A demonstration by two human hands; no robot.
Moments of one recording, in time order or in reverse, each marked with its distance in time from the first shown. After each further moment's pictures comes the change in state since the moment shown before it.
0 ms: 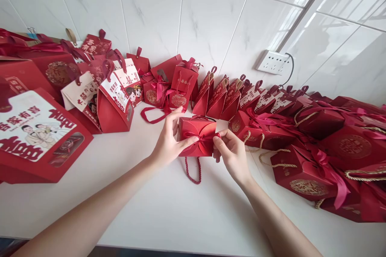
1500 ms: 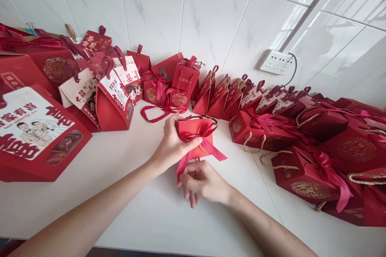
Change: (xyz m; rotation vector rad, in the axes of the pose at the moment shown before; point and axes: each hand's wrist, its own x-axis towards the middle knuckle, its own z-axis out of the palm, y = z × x) left_hand -0.002 0.018 0.009 -0.022 0.125 -0.314; right_hand -0.024 0.009 0.035 0.068 -0.729 0.441
